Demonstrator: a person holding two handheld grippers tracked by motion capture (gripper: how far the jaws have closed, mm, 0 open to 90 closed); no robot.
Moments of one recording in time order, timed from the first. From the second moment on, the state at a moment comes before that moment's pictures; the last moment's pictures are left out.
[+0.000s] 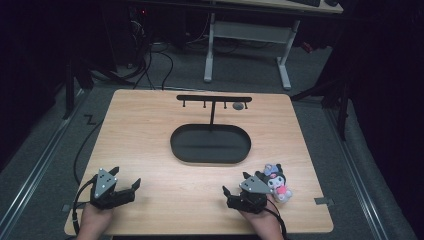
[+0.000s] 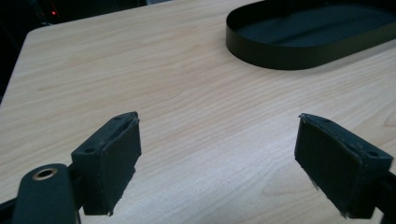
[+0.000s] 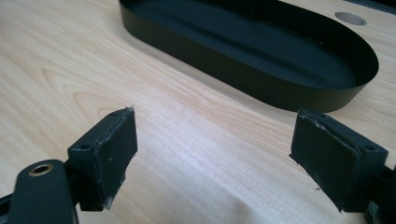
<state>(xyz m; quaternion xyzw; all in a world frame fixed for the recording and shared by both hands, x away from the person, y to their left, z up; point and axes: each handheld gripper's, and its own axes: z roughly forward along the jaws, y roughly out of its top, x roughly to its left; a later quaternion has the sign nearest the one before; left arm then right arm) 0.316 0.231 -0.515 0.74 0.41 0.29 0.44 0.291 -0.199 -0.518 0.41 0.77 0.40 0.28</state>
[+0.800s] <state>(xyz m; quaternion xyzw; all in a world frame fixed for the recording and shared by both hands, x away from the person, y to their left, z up) 0.322 0.238 -0.525 0.74 0.40 0.30 0.45 0.290 -0.199 -0.514 0.42 0.77 0.39 0.28</state>
